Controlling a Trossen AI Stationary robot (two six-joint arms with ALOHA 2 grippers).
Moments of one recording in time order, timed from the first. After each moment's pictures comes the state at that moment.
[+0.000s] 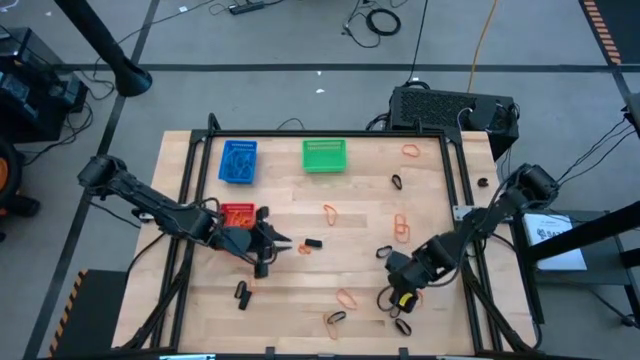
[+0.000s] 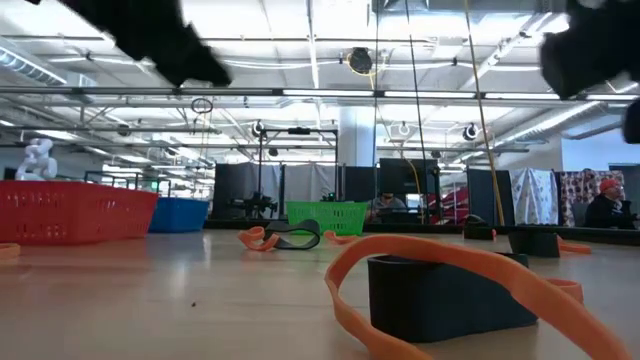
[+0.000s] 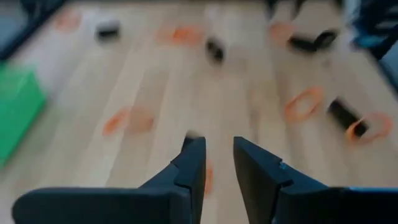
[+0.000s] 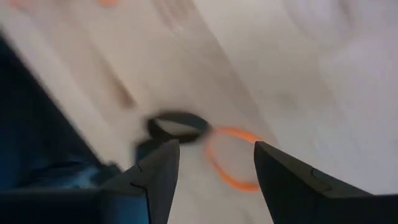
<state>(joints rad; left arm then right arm) -0.41 1.21 0.68 -0.03 -0.38 -0.22 0.58 1.48 0.89 -0.67 -0.18 1.24</state>
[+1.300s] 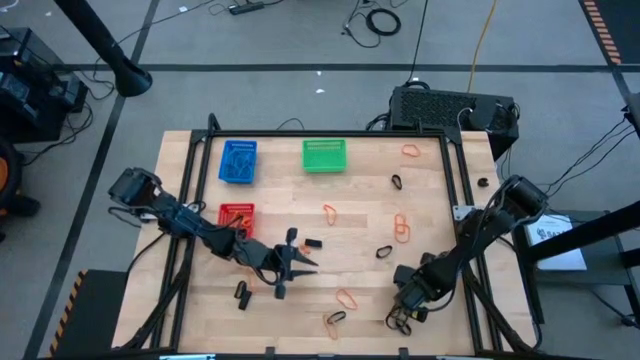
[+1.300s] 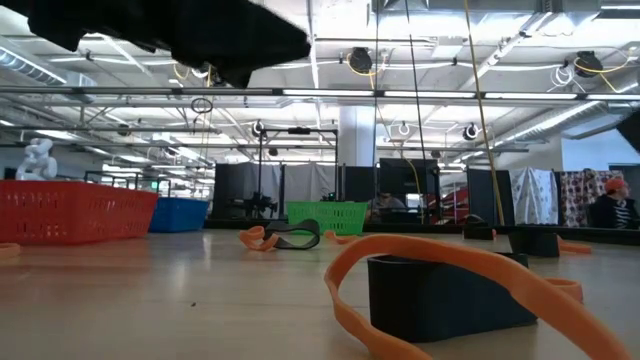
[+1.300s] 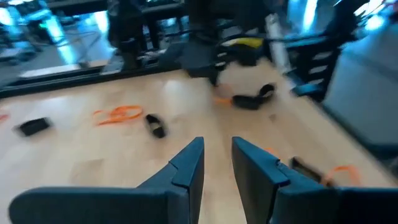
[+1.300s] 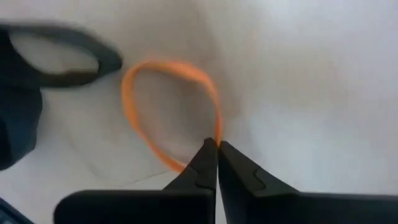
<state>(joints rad) -0.43 1.60 0.68 0.67 -0.25 0.03 0.72 1.65 0.89 -0.79 -0.18 1.18</state>
